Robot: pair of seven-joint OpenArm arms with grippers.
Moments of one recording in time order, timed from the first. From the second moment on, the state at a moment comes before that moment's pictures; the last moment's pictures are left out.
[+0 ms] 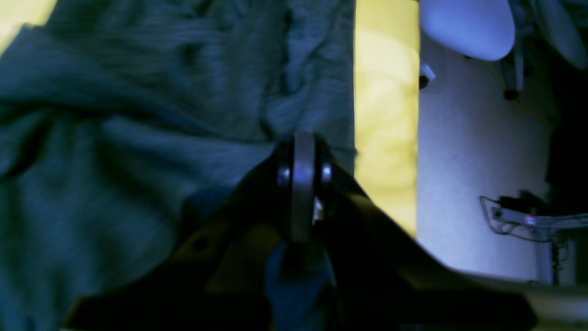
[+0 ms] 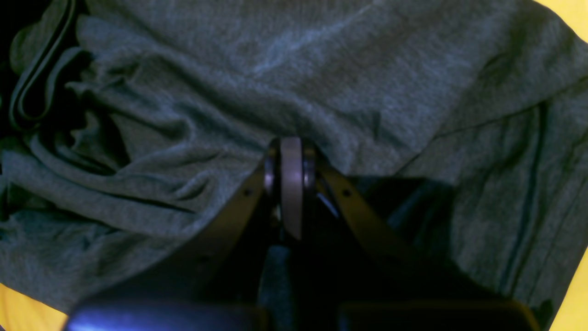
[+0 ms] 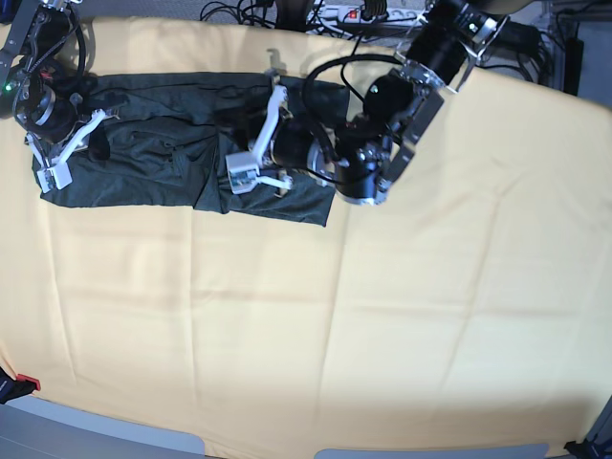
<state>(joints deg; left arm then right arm) -9.7 -7.1 35.0 91.8 -48.5 -43.9 63.6 -16.7 17.0 31.5 99.2 33.9 38.6 -60.7</state>
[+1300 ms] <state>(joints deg) -10.9 -13.6 35.7 96.6 -28.8 -39.0 61.6 -16.0 17.0 31.8 99.3 33.8 38.1 -60.4</state>
